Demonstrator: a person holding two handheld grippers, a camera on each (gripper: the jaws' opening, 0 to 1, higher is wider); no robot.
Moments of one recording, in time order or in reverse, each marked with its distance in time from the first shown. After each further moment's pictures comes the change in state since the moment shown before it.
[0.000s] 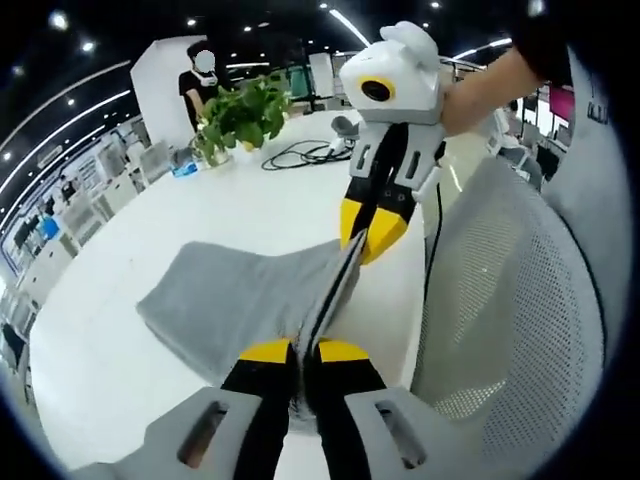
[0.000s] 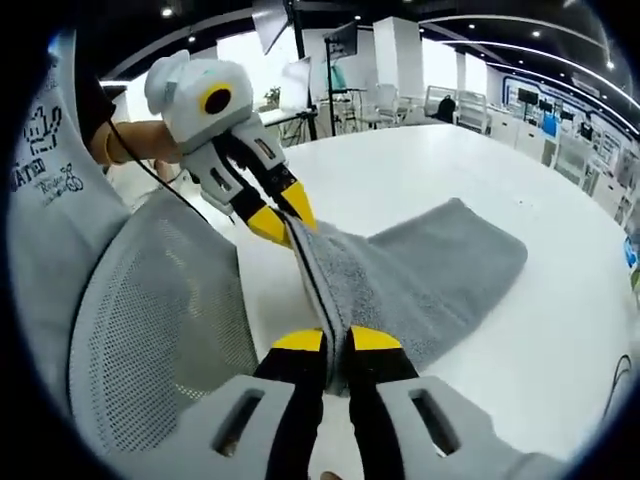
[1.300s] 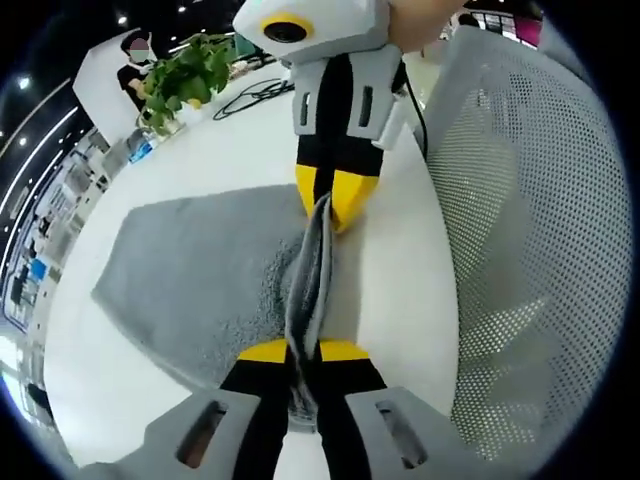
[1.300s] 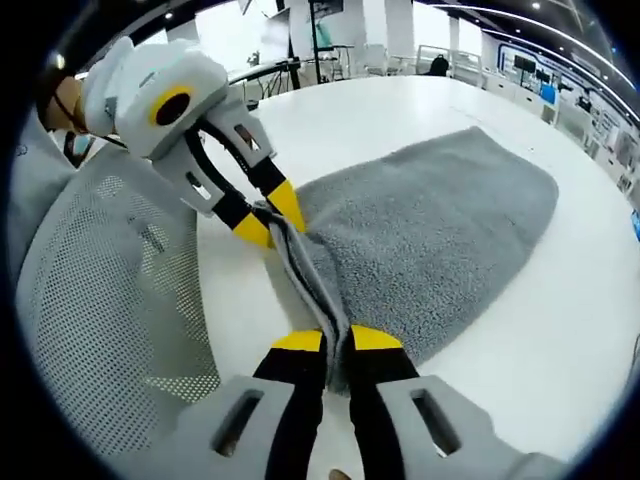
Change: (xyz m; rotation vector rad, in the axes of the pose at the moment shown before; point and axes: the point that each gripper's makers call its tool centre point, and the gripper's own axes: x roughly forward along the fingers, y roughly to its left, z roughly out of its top) left arm 0.056 -0.013 -0.077 0.207 0.185 -0.051; right arm 0.066 -0.017 -0.060 0.049 0.170 -0.033
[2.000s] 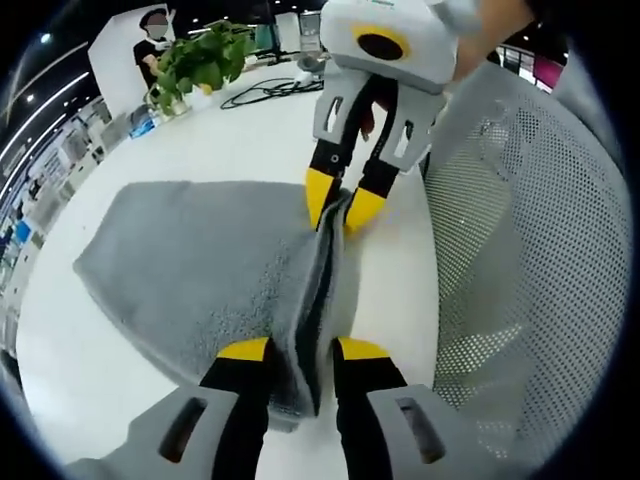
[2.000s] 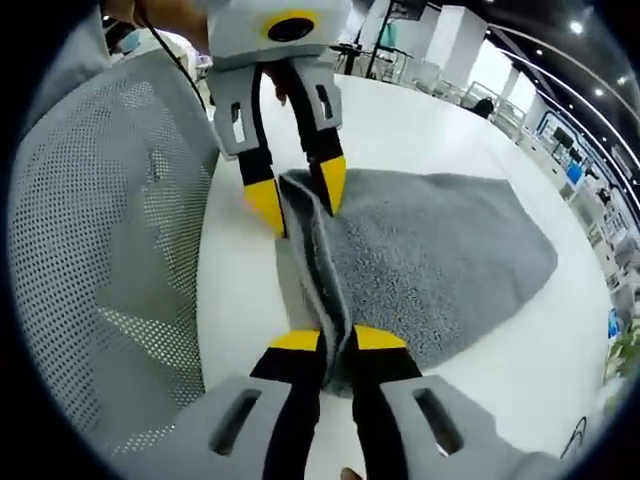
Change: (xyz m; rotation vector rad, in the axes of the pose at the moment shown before) left arm 0.005 -0.008 -0.004 -0.100 0.013 -0.078; right arm 0.005 0.002 0.000 -0.155 0.036 -0.051
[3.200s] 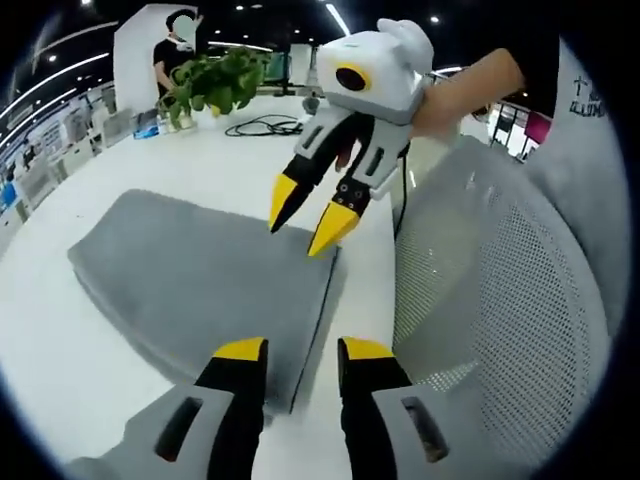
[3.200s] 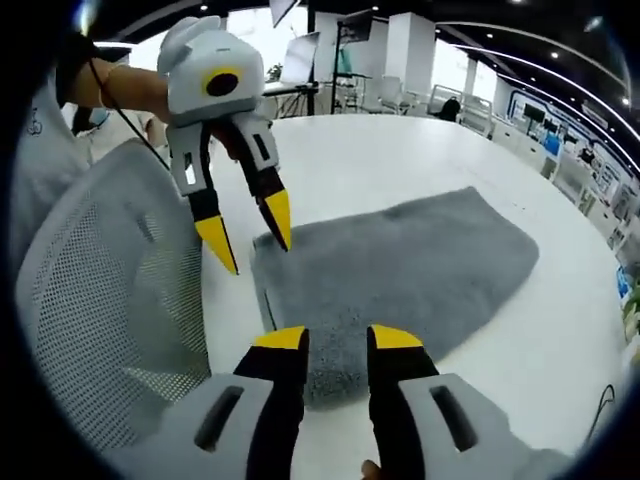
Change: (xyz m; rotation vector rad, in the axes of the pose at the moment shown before) left arm -0.029 -0.010 0.015 -0.127 -0.132 -0.115; right arm -0.022 -0.007 0.030 -0.017 -0.124 0.012
